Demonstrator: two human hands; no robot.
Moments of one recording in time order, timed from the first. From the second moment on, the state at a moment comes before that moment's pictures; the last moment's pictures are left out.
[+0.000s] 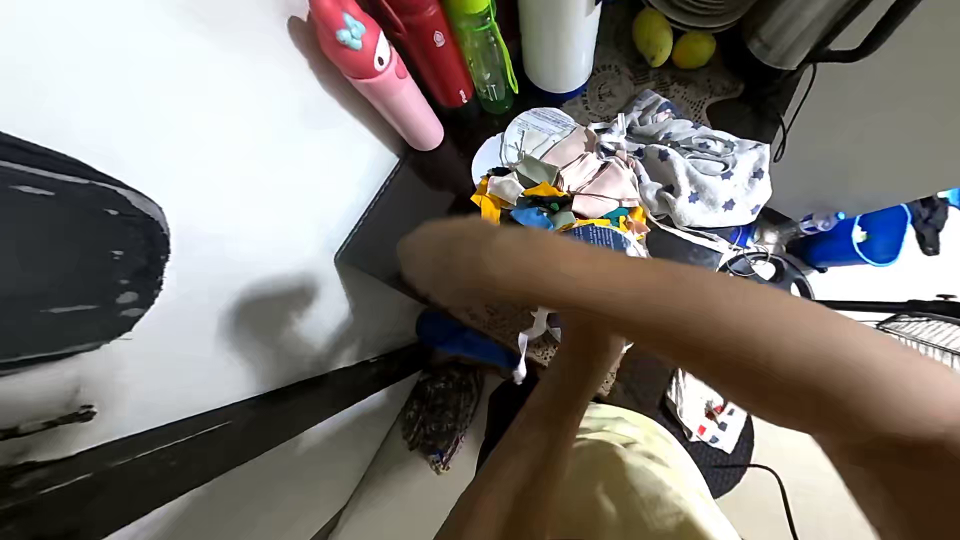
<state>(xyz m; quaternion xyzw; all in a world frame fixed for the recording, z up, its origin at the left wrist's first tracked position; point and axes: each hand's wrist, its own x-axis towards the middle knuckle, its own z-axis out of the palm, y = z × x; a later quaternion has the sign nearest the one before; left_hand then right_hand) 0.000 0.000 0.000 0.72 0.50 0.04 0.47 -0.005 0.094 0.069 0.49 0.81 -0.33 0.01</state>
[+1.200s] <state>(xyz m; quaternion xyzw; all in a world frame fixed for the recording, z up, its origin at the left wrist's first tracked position) -0.007 0.019 -0.005 0.68 0.51 0.03 0.53 0.154 0.016 0.015 0.69 0.56 -0.47 -0.02</state>
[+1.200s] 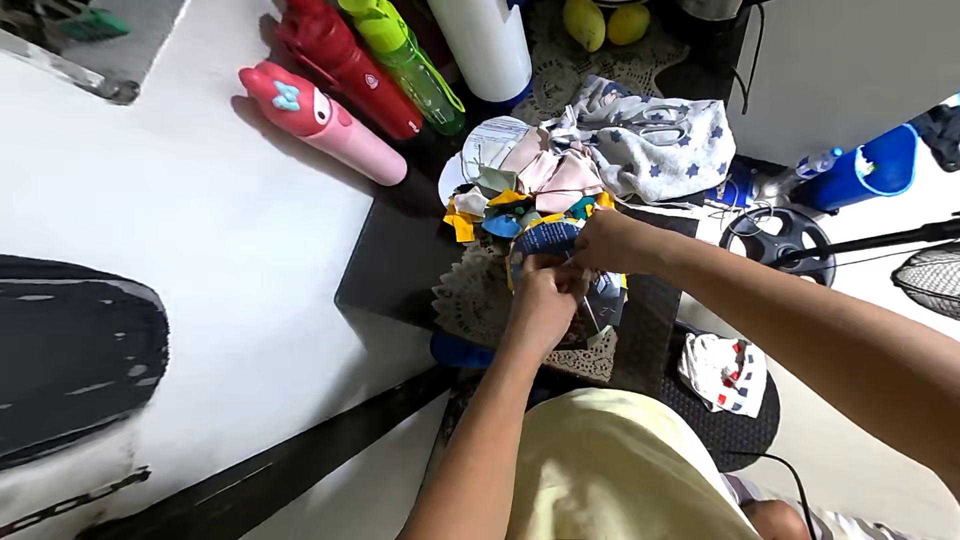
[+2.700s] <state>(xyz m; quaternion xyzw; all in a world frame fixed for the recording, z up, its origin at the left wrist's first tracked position) -0.027 0.064 0.013 0.82 0.40 -0.10 0.40 0.139 -0.047 -0.021 0.66 0.28 -0.58 -0.39</state>
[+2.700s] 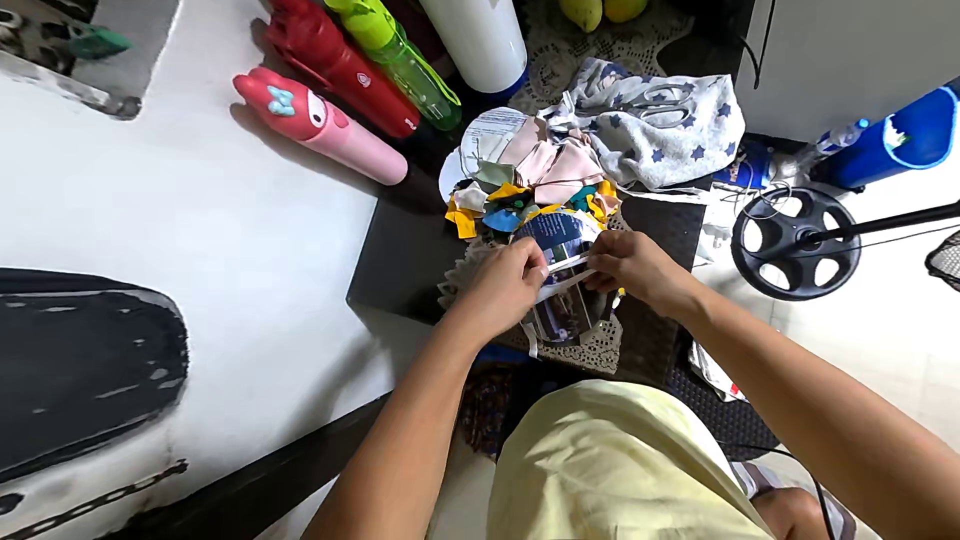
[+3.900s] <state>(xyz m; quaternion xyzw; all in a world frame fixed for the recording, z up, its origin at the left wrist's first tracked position) -0.027 0.044 0.000 0.83 0.43 -0.02 0.36 0.170 -0.017 0.041 0.64 0.66 -0.40 0.02</state>
